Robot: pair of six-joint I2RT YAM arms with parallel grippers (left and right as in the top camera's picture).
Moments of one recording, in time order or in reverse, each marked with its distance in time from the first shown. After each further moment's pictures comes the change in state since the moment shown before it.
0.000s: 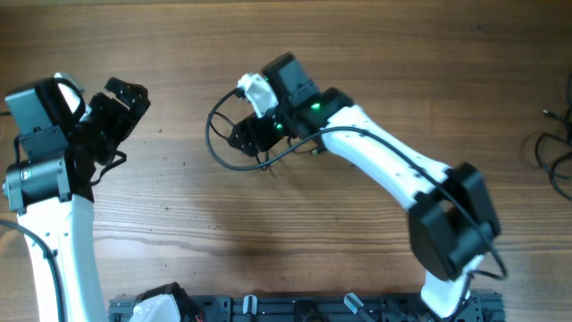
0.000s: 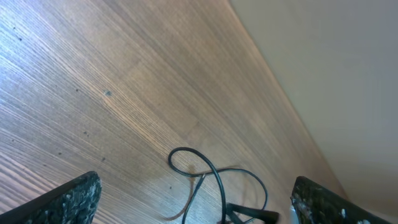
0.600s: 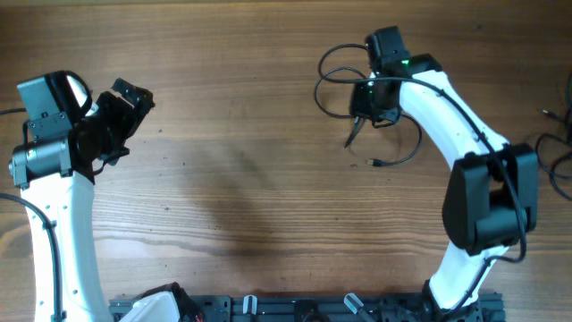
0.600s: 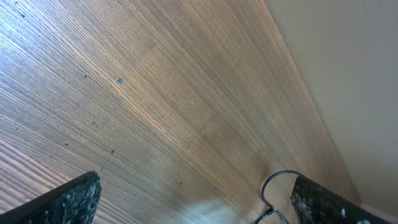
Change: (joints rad) left arm 0.000 0.092 0.000 -0.012 0.000 0.000; right arm -0.449 -0.001 -0.017 -0.341 0.398 0.397
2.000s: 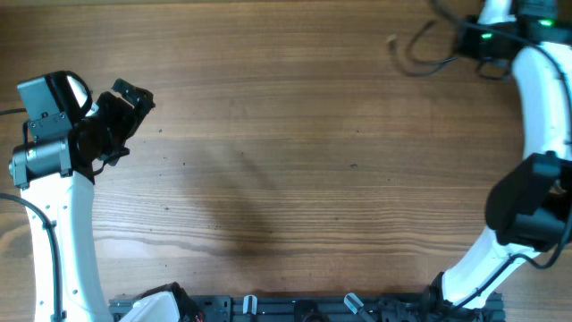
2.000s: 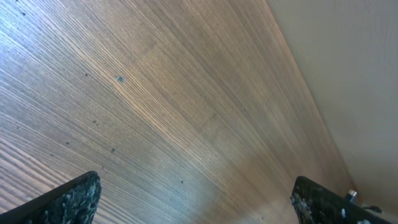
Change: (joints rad) left arm 0.000 0.000 0.000 -0.005 0.000 0.000; right arm -0.480 0.011 0.340 0.060 -0.191 -0.295
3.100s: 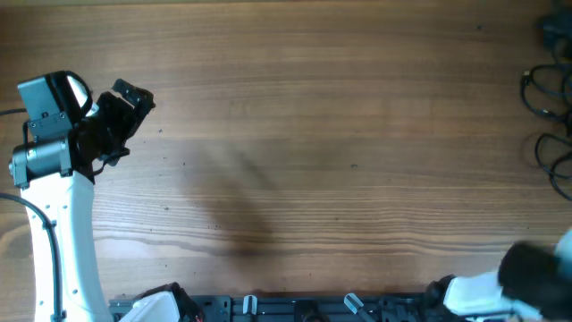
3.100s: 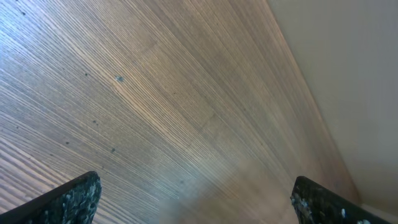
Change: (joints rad) left arm 0.000 0.001 0.000 -0.002 0.000 0.000; right arm -0.209 -0.353 0.131 -0.332 -0.213 -0.102
